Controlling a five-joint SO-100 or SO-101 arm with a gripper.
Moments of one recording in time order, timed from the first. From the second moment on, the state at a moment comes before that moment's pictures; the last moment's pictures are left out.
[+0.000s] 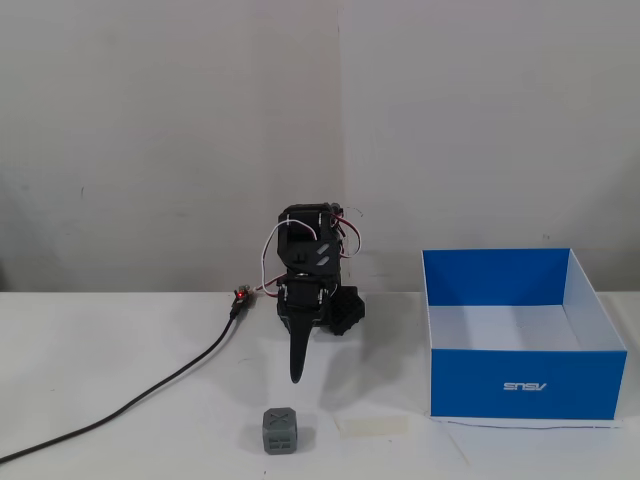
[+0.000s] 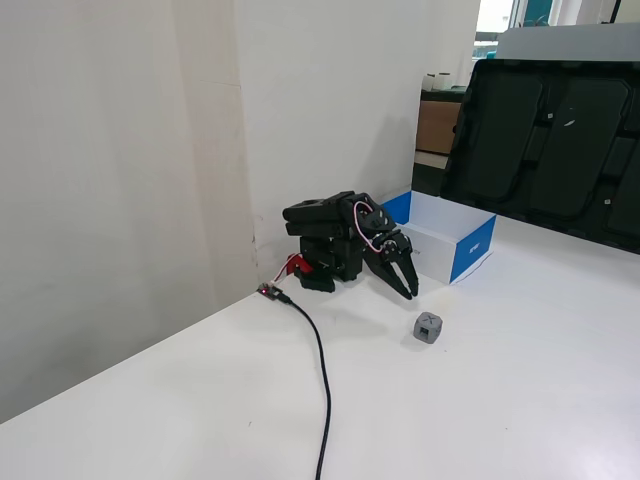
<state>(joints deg) -5.4 189.8 173.5 64.2 3.3</state>
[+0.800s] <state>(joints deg) -7.7 189.8 173.5 64.2 3.2</state>
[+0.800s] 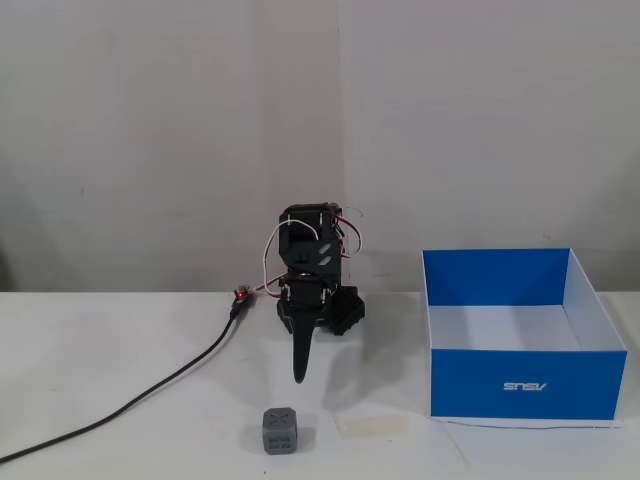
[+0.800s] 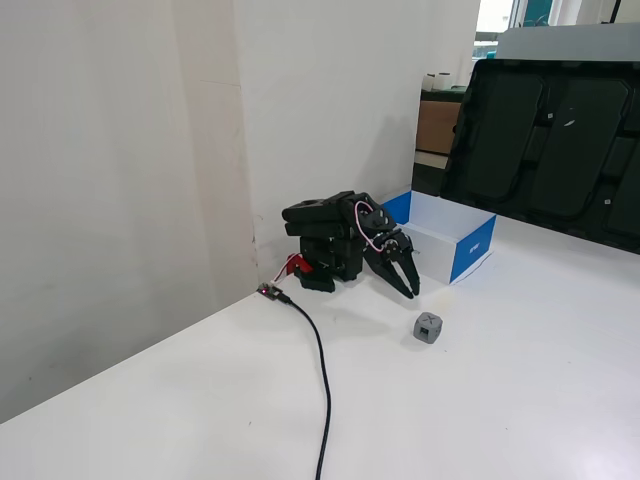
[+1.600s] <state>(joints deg) -6.3 174.2 162.4 63.7 2.9</state>
